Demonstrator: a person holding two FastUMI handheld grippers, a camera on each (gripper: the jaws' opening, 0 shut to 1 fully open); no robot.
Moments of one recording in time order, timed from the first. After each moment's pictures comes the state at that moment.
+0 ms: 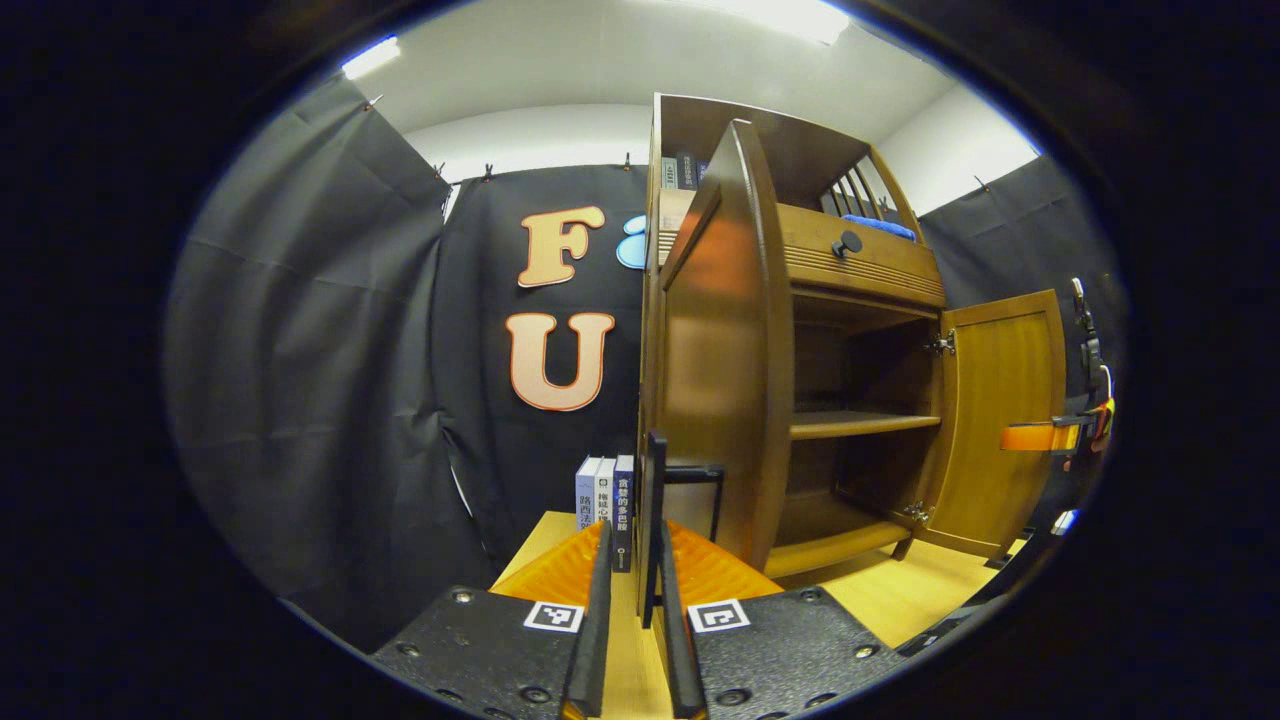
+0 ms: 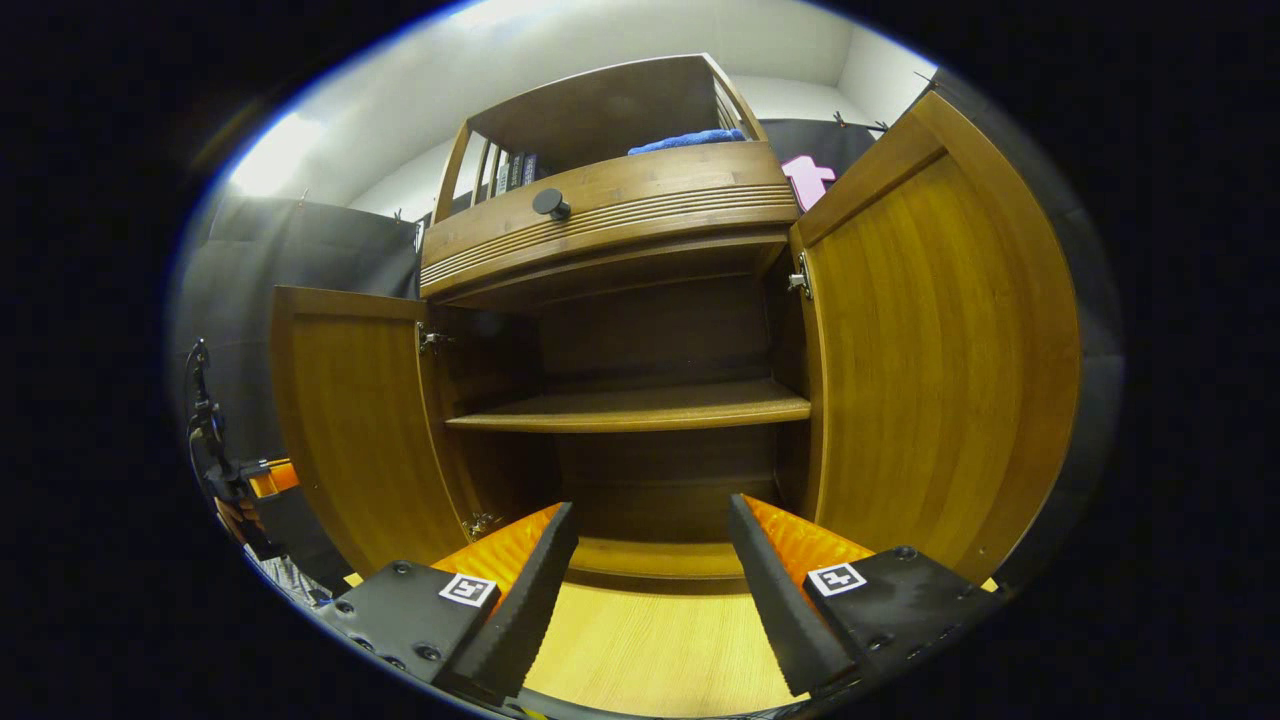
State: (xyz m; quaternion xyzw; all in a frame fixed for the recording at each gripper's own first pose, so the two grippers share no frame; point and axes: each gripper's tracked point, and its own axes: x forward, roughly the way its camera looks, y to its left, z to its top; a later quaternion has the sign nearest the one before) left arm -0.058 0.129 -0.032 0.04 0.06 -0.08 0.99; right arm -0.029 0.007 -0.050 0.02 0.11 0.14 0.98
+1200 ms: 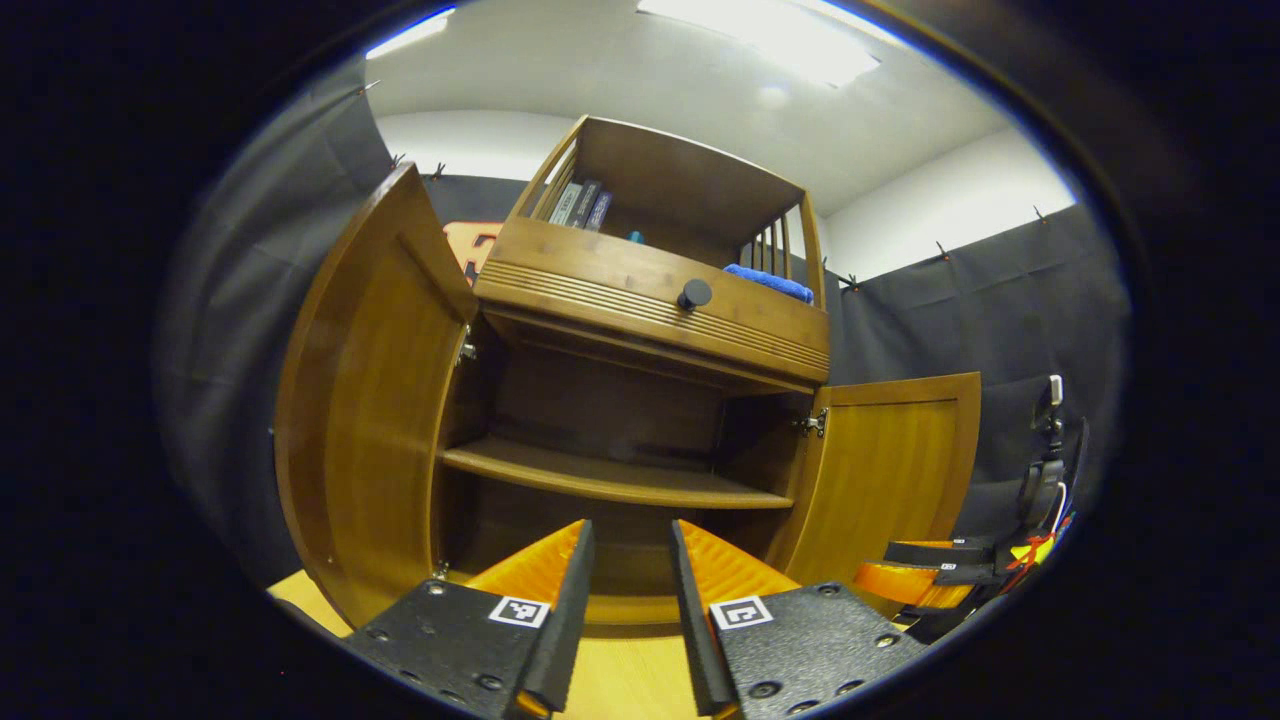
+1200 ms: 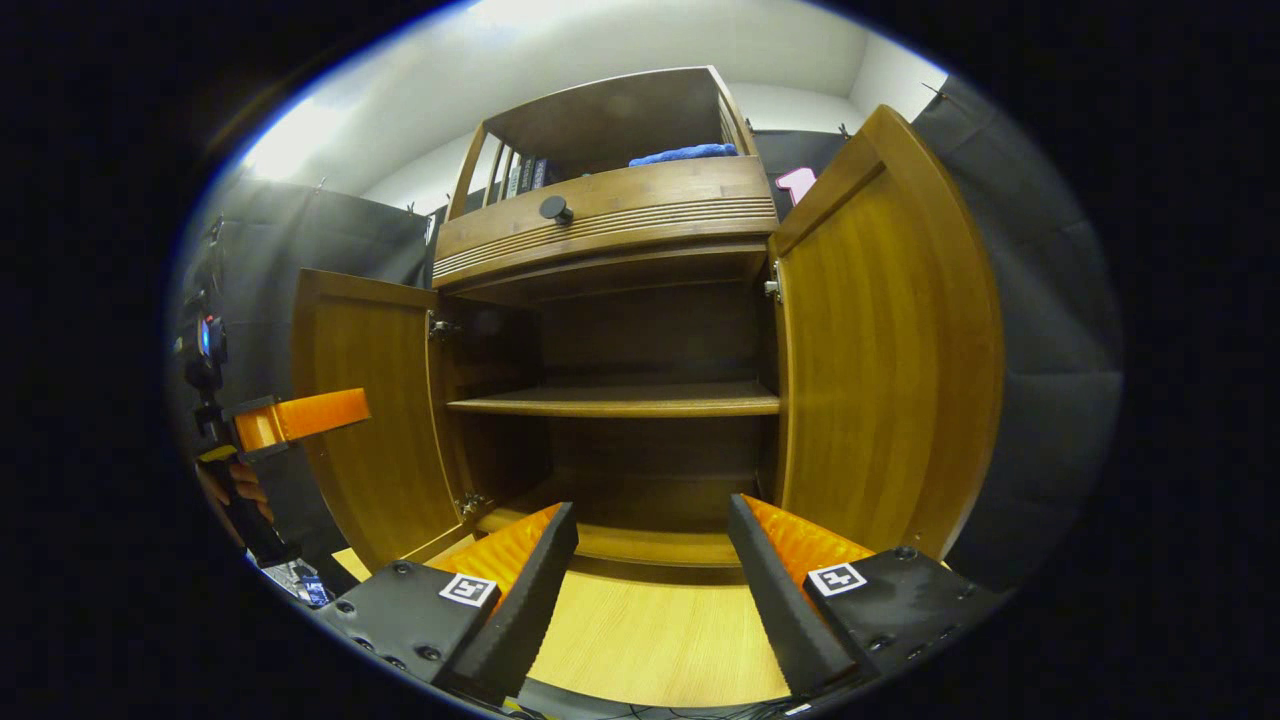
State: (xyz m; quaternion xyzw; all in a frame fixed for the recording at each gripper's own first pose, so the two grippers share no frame) left arm -0.063 -0.091 0.000 -0.09 0.03 -0.17 0.98; right arm -0.069 -0.035 -0.051 -0.01 0.09 0.13 0.99
